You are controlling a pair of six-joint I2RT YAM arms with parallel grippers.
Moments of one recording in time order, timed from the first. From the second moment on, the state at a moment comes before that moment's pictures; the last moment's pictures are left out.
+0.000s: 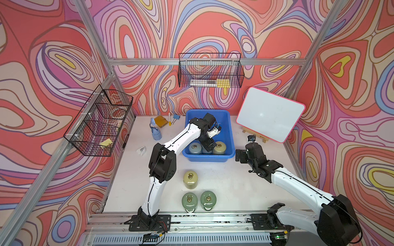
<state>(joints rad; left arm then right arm) -0.61 2.19 2.04 -1.09 0.05 0.33 0.45 1.16 0.70 -0.25 0.37 0.30</state>
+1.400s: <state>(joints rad) -0.58 2.33 2.19 -1.13 0.04 0.33 0.40 1.10 0.66 -0.22 0.40 0.34</state>
